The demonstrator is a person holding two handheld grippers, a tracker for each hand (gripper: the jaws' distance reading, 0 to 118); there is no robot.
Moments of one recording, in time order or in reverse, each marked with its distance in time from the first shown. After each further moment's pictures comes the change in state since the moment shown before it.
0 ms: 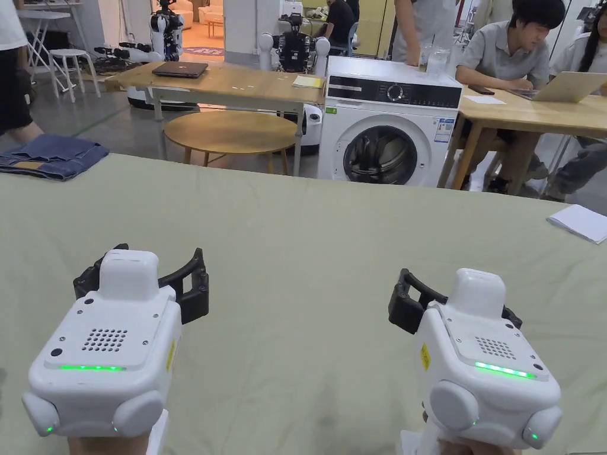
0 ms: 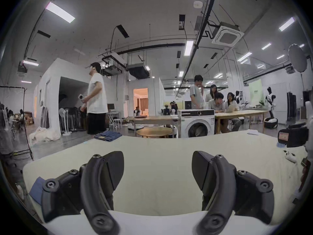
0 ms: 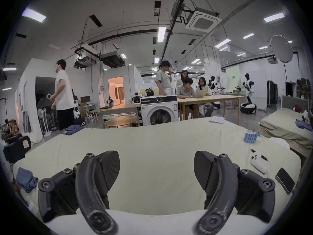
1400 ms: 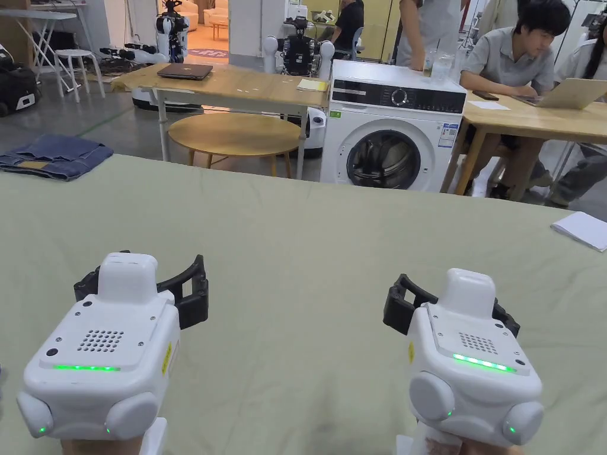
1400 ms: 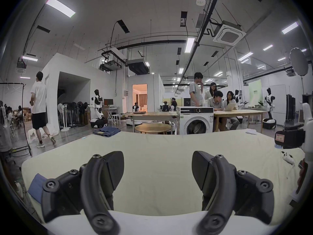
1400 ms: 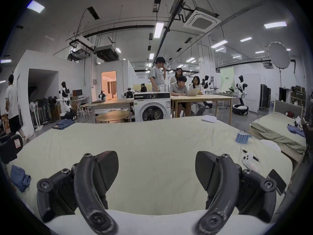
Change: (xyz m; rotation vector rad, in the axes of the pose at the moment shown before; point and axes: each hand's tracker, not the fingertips) left arm -0.007 -0.001 -0.002 -0.036 -0.013 0.023; right arm -0.021 0.003 -0.004 -0.035 -0.088 0.047
